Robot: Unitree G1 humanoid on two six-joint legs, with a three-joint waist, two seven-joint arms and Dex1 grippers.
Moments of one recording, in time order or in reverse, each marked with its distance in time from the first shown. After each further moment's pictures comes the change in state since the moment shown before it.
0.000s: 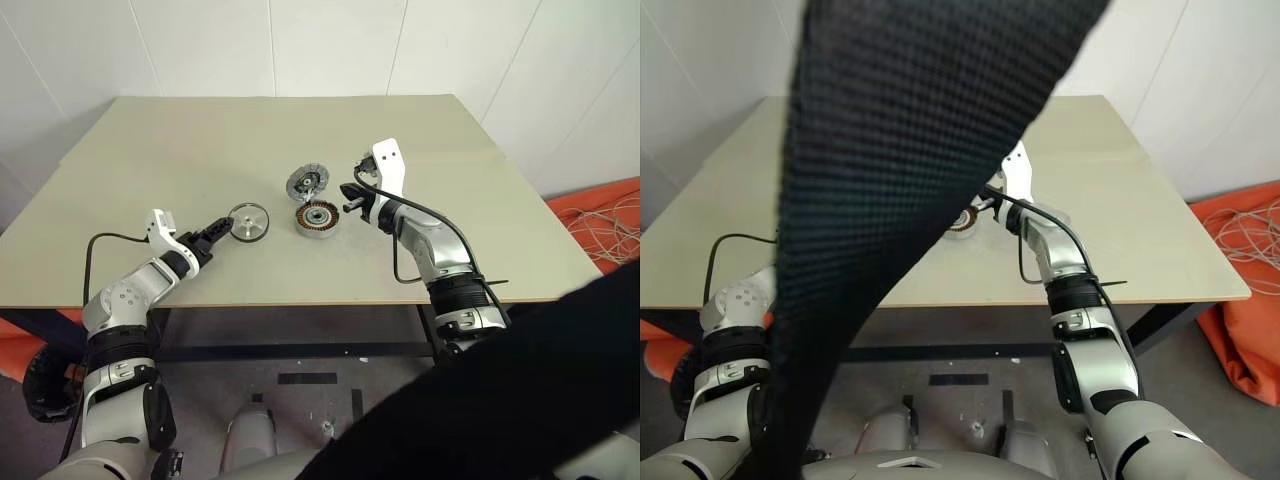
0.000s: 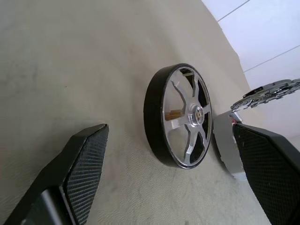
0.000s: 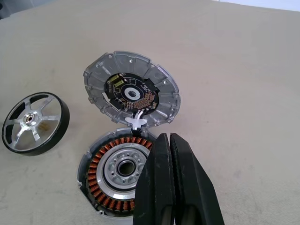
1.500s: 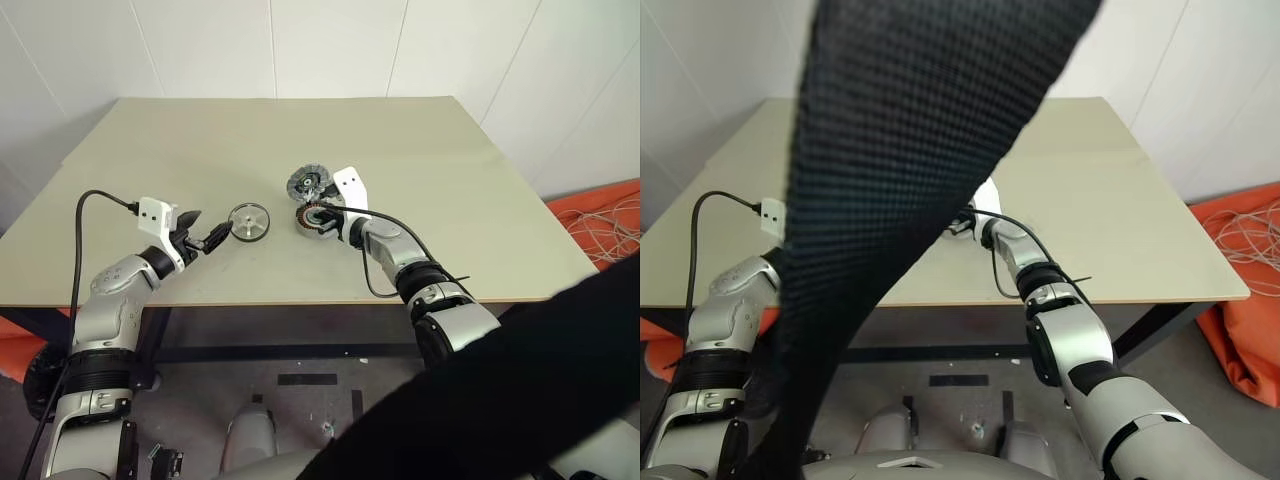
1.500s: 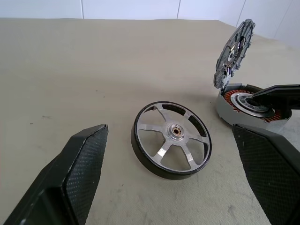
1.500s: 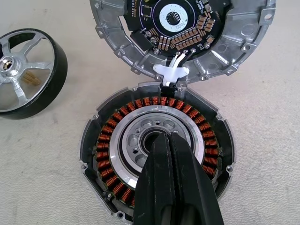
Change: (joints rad) left arm 0.169 0.146 -0.261 -0.202 0.346 -0.545 -0.314; right arm -0.191 0.102 0.036 0.631 -0.103 -0.300 -0.042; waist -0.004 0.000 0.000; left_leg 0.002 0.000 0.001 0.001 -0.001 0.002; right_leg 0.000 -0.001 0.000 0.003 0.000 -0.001
